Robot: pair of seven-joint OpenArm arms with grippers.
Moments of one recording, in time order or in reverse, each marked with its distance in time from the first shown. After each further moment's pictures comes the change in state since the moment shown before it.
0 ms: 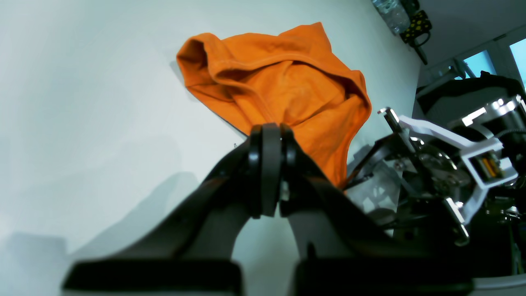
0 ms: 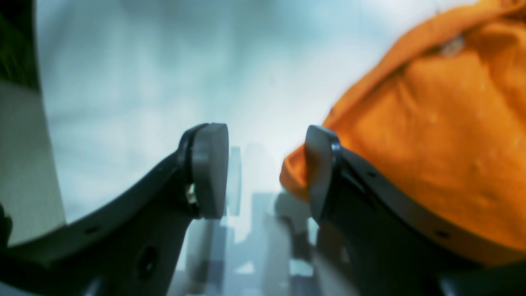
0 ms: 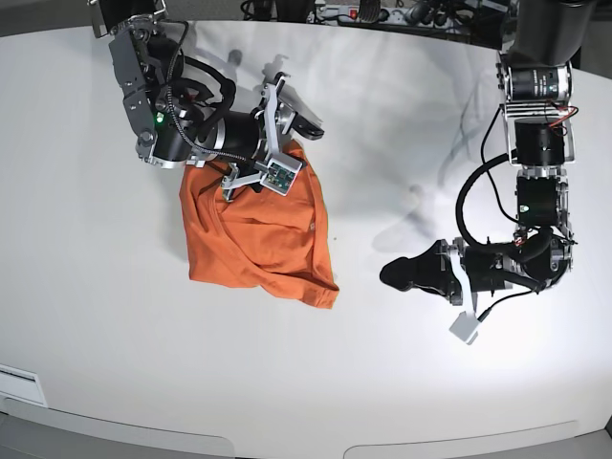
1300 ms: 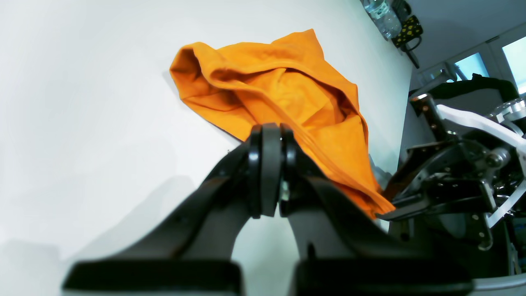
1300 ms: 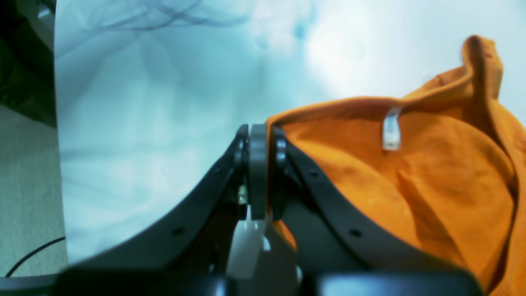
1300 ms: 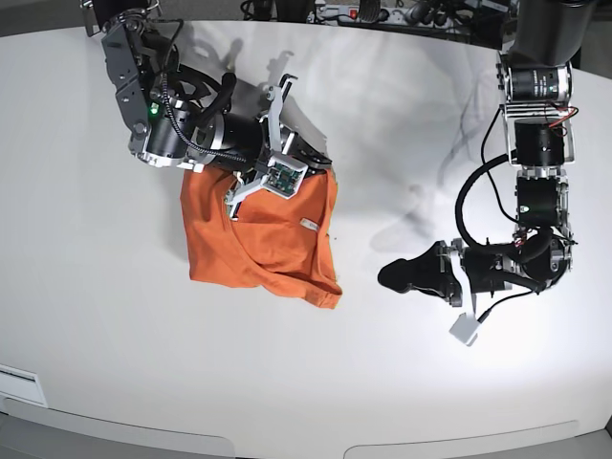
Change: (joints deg) left arm 0.0 0.0 0.0 0.0 -1.5 0.0 0.0; right arm 0.6 1.4 -1.3 7.6 -1.6 0.0 5.0
